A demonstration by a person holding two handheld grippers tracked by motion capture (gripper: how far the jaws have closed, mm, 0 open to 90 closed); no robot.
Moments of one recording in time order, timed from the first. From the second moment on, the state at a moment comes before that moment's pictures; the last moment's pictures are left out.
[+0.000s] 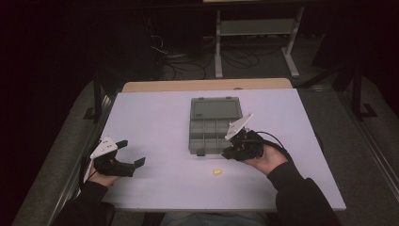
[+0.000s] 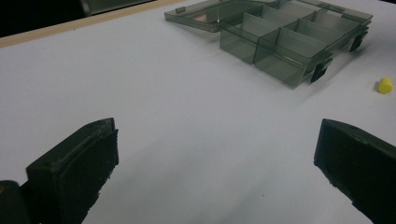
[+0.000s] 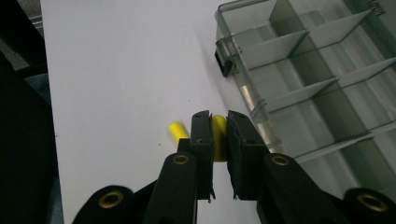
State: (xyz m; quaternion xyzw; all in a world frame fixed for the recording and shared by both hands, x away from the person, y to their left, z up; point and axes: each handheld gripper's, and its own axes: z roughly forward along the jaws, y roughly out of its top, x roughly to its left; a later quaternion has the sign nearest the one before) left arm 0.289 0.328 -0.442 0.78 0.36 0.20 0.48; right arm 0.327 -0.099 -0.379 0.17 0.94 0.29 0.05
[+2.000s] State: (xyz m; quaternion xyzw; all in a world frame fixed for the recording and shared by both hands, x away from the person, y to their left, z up) left arm 0.289 0.327 -0.443 0.78 0.35 0.20 0.48; right arm 0.401 -0.097 -0.408 0.25 0.93 0.28 0.03
